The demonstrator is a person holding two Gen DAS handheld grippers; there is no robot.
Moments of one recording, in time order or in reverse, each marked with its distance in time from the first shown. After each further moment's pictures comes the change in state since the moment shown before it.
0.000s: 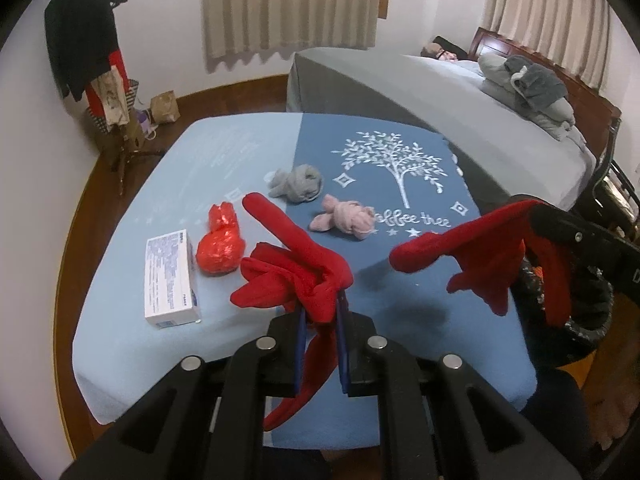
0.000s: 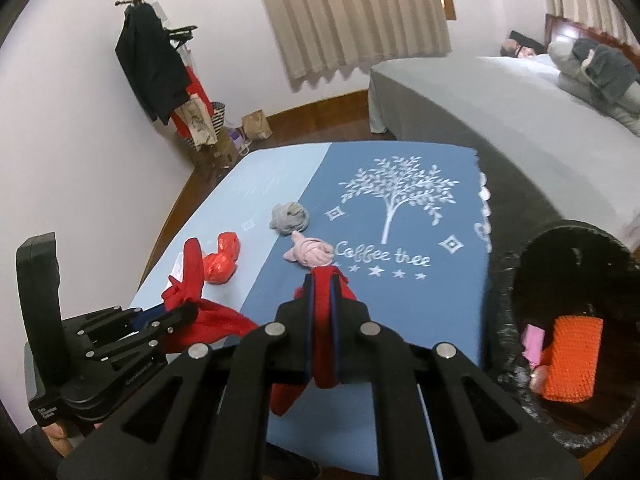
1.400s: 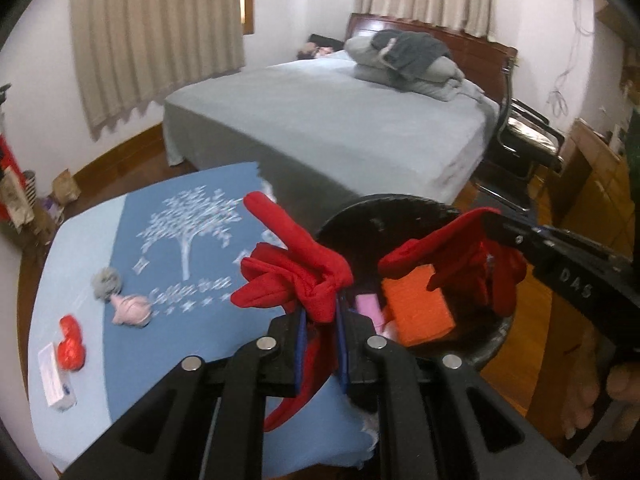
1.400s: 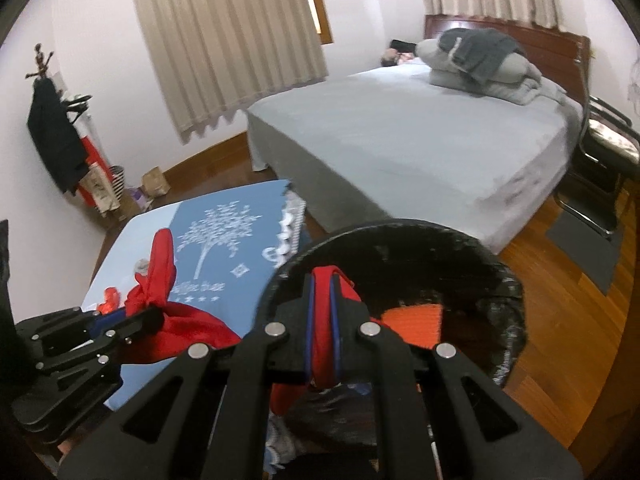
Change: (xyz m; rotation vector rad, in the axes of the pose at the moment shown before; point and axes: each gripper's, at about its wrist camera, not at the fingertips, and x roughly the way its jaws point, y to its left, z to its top) left arm -0.016 -0.250 0.039 0.314 -0.048 -0.253; right arm -0.123 -0.202 -0.027 0.221 -0.125 -0.313
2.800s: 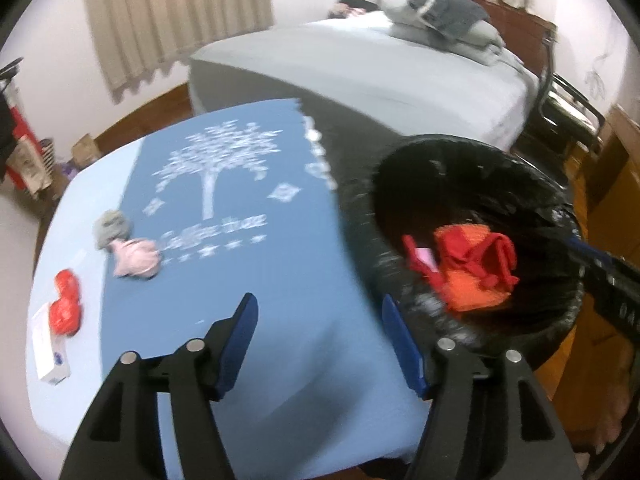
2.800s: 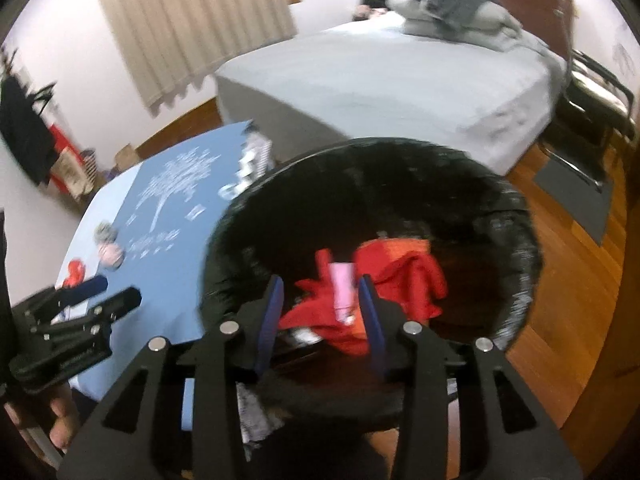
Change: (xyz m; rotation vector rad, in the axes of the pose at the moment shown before) left arm 0.053 0.053 -0.050 -0.069 0.142 0.129; right arm 0.048 -0.004 -0.063 0.041 0.155 -0.047
